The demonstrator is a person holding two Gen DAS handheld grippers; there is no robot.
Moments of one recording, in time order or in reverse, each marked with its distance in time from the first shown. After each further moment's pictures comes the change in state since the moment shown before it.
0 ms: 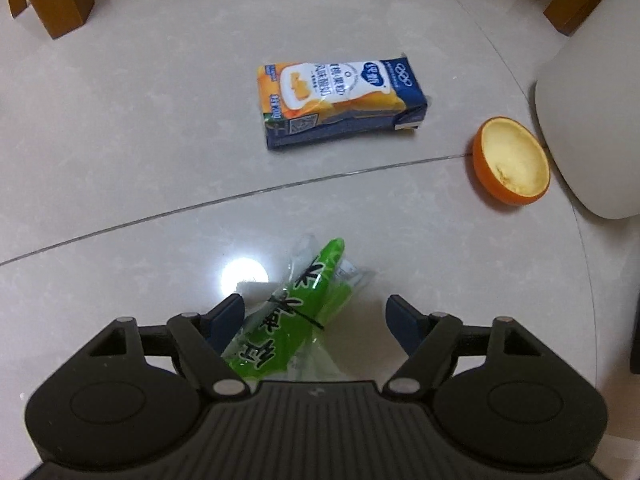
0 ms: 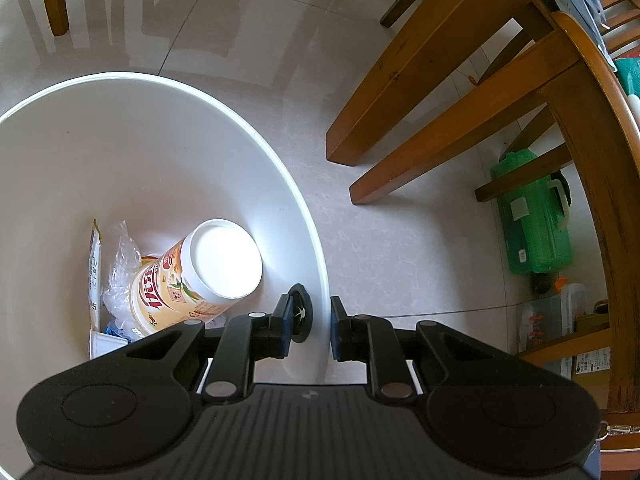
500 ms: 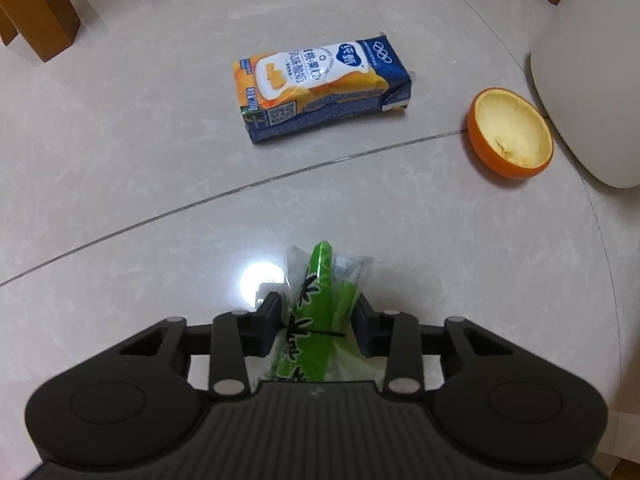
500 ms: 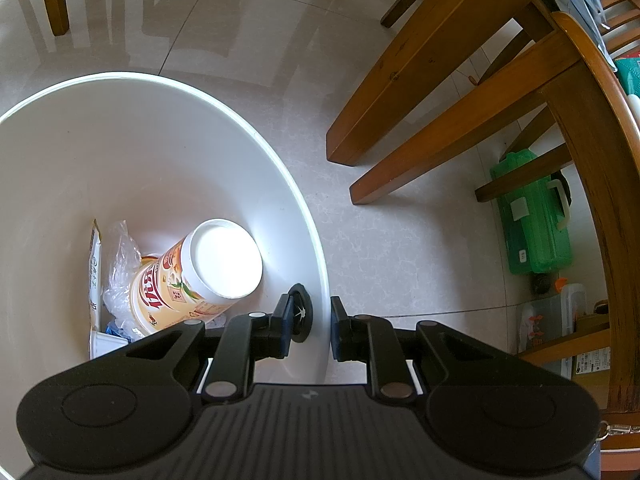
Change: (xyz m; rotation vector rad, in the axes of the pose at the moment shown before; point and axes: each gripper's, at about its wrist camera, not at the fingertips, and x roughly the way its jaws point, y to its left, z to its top) left arm 0.005 -0.013 -0.008 0.048 0.007 0.061; right arm 0.000 0.000 0.000 0.002 0.000 0.000
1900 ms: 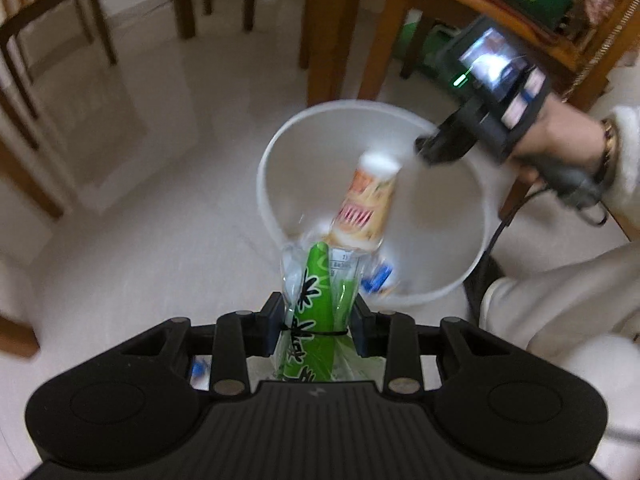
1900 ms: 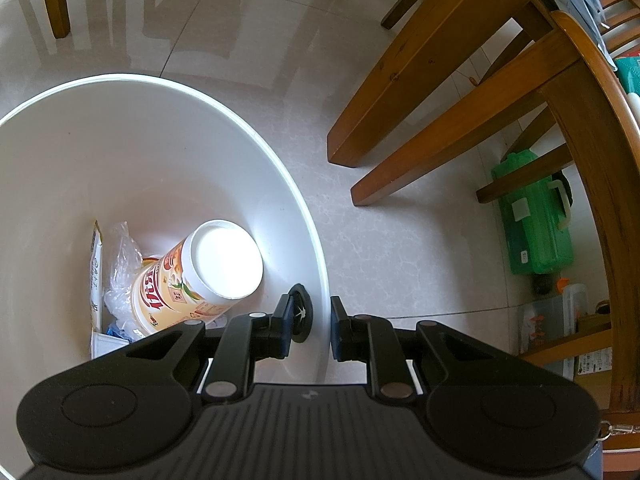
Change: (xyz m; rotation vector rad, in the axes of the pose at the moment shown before) left arm -0.289 -0.193 0.150 0.400 -0.246 -0.178; right arm 0.000 0.000 0.000 0.004 -0.004 0.006
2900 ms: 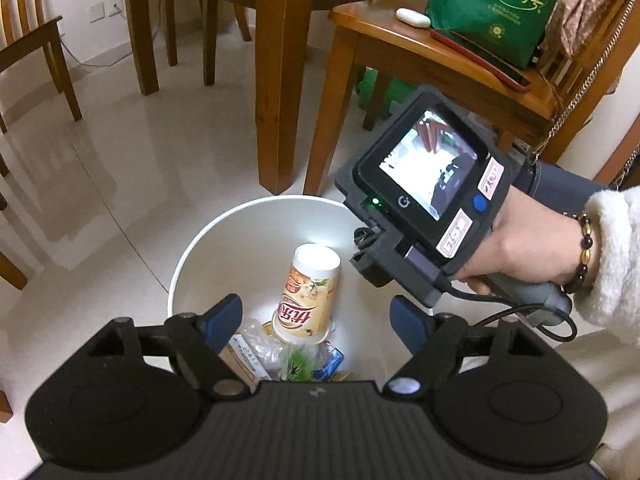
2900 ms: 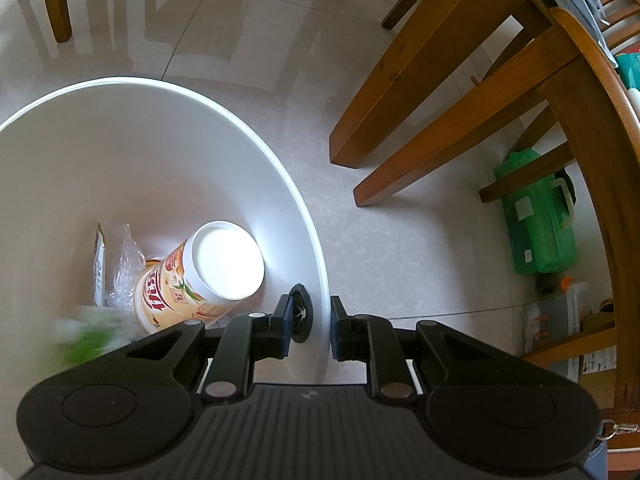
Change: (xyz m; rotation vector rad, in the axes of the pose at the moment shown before) left arm 0.027 -0.046 0.063 -0.022 -0.124 -0.036; right arm 0.001 0.001 0.002 0.008 -0.002 0.009
